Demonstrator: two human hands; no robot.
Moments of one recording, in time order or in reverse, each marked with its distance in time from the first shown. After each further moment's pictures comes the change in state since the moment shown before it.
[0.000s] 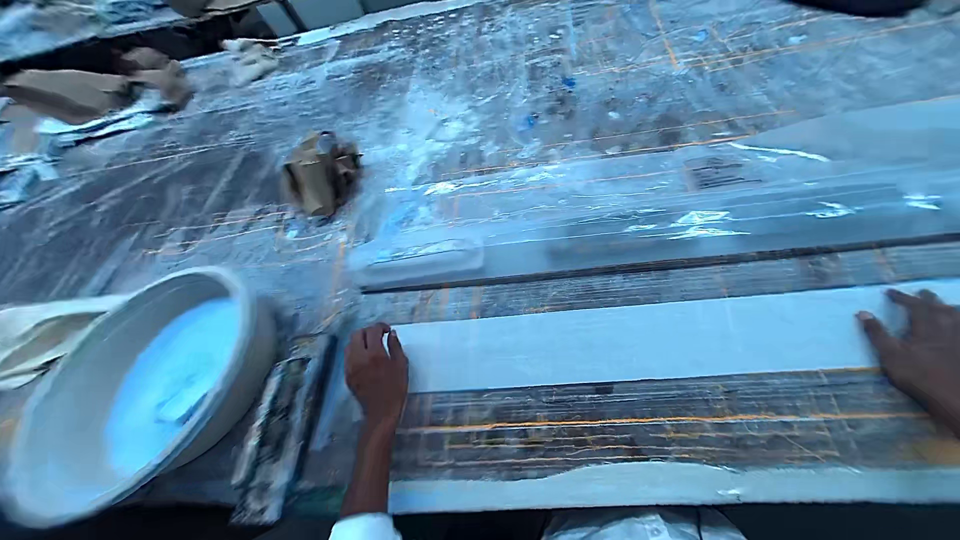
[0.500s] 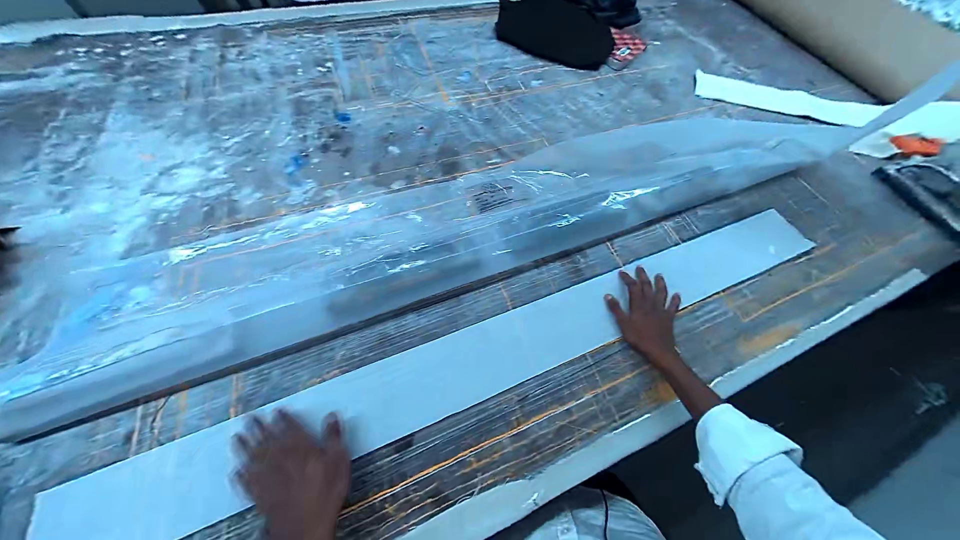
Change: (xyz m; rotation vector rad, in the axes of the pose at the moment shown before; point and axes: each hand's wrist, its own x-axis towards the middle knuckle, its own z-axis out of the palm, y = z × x) left_hand -0.101 0.167 0.074 0.067 -0.121 0.100; right_hand -0.004 -0.014 -0.002 -0.028 -0.016 0.094
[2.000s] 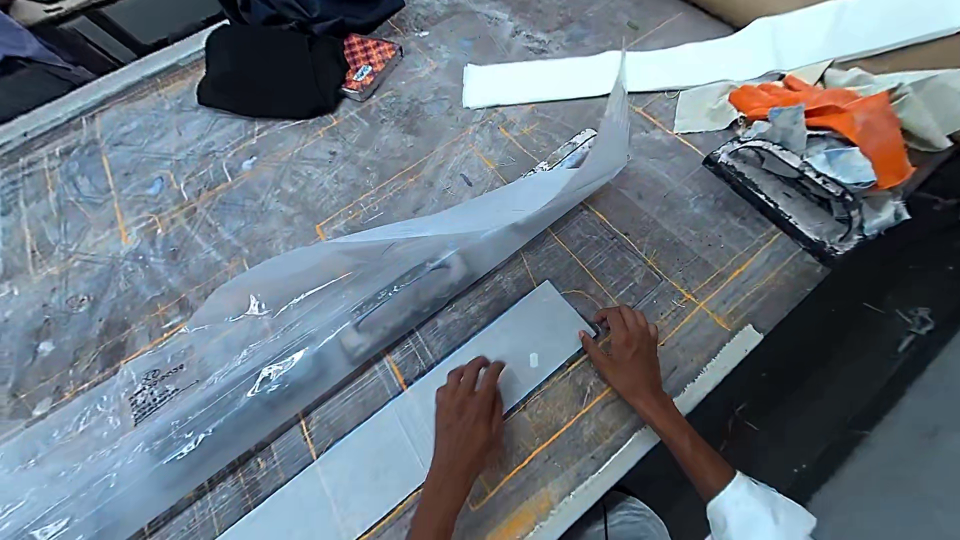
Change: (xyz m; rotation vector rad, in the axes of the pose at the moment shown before) left_hand -0.106 0.731 0.115 -0.239 -0.300 0.951; right_hand 0.168 0.425 -0.105 0.243 0.151 0.066
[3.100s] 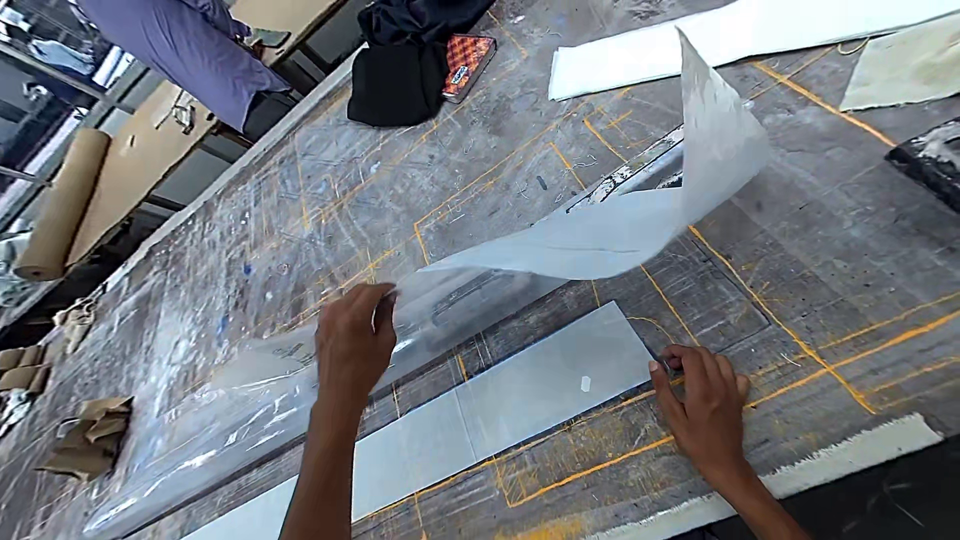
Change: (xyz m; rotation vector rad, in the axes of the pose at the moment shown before) left_hand 0.083 -0.075 -0.190 0.343 0.181 -0.197; right_hand -0.002 0.006 0.002 0.162 0.010 -0.025
